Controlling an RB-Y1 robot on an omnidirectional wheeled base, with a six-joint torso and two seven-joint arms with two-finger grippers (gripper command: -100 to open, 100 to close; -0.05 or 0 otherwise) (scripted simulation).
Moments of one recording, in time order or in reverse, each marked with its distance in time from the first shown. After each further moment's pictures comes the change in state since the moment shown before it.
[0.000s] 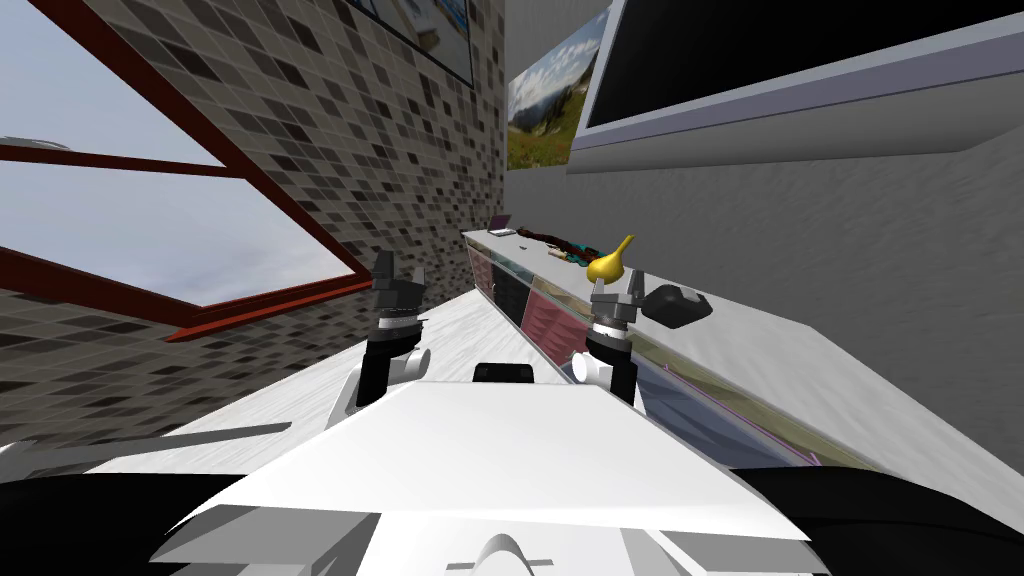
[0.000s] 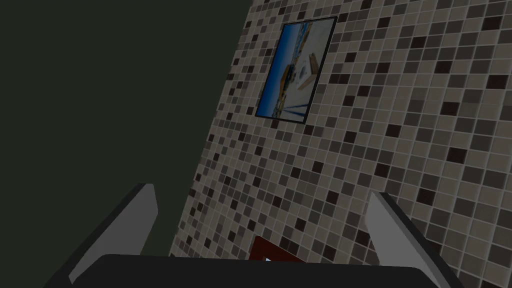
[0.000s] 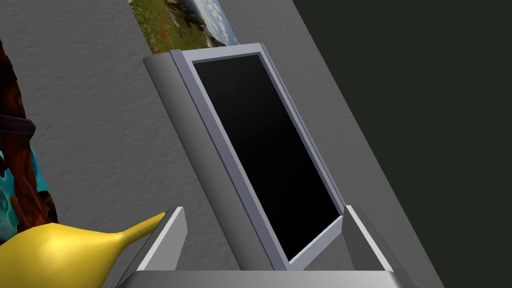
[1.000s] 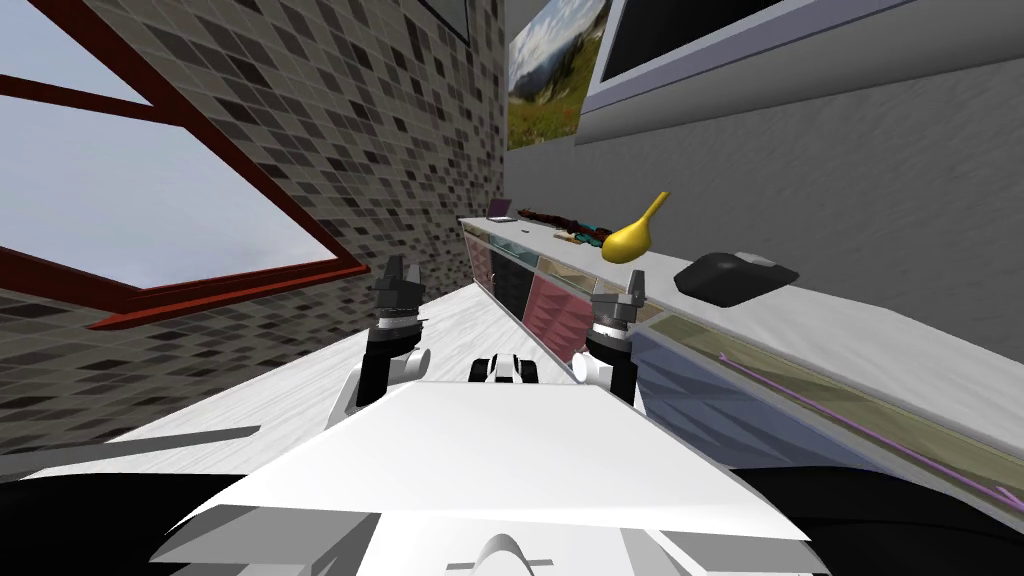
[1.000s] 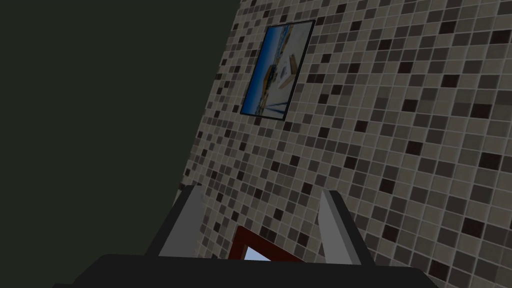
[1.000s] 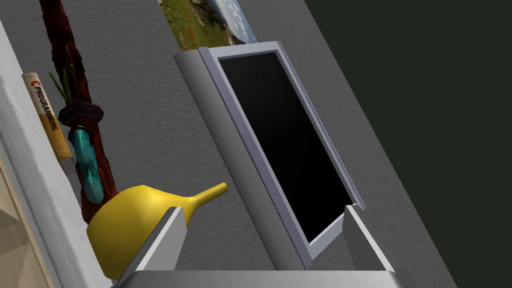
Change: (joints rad) left arm 0.000 0.000 0.000 0.000 0.000 0.000 0.000; right arm 0.000 0.000 0.000 0.000 0.000 0.000 0.000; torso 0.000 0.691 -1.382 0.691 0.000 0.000
